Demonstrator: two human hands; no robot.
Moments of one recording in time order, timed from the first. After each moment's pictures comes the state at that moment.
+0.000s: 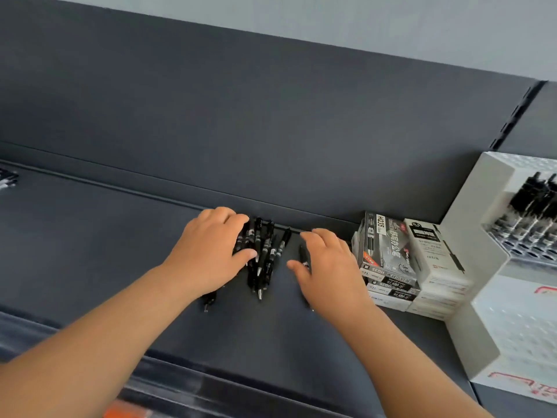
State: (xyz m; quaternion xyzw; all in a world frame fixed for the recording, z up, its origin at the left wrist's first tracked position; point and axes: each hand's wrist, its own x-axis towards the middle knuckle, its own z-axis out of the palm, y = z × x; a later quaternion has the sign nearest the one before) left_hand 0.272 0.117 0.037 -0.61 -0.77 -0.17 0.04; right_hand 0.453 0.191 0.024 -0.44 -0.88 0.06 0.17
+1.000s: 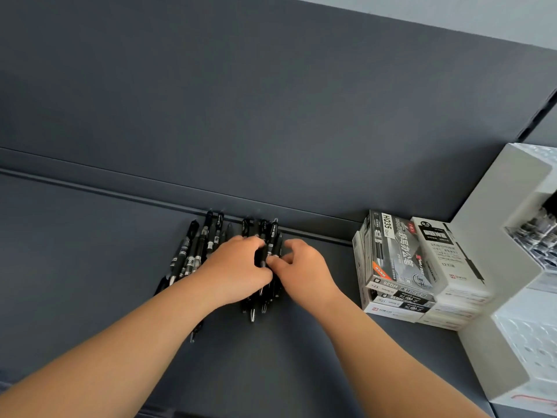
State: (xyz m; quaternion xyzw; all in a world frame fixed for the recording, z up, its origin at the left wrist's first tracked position) left_hand 0.280 0.181 0.006 -0.56 -0.77 -0.19 -0.23; right_hand 0.399 0.236 -0.006 -0.51 -0.76 0.36 0.20
